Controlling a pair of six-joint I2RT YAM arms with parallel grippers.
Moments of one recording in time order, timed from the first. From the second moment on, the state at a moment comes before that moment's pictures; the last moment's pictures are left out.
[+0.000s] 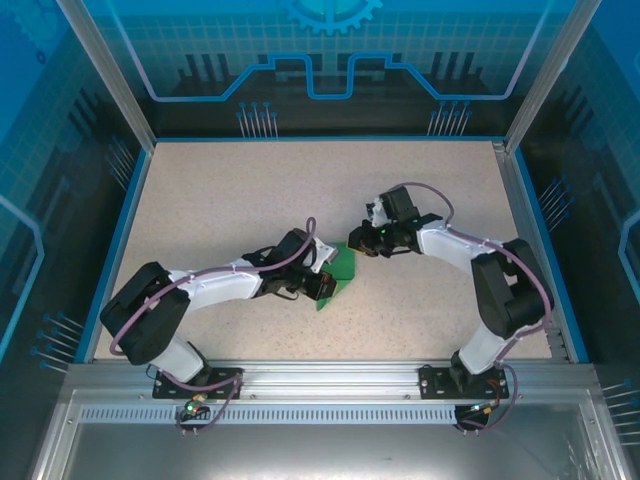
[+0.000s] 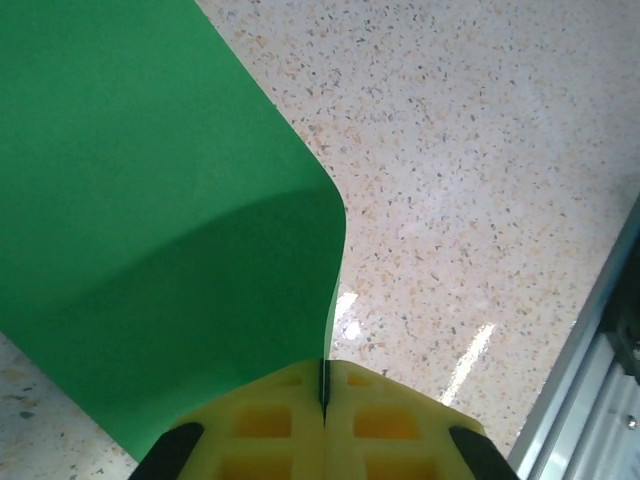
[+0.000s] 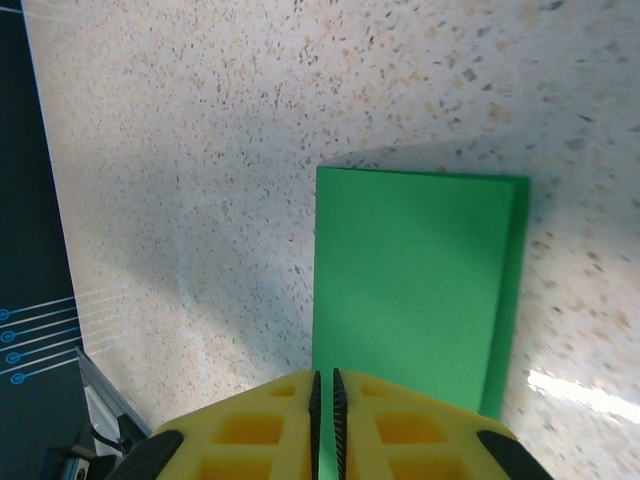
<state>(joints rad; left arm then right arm) -0.71 1.55 0.78 -0.12 0.43 -0.38 0.42 1.70 1.01 -0.29 -0.55 0.71</state>
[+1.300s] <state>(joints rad) -0.57 1.67 0.80 -0.16 0.56 -0.39 0.48 1.96 1.15 -0.39 -0.50 0.58</state>
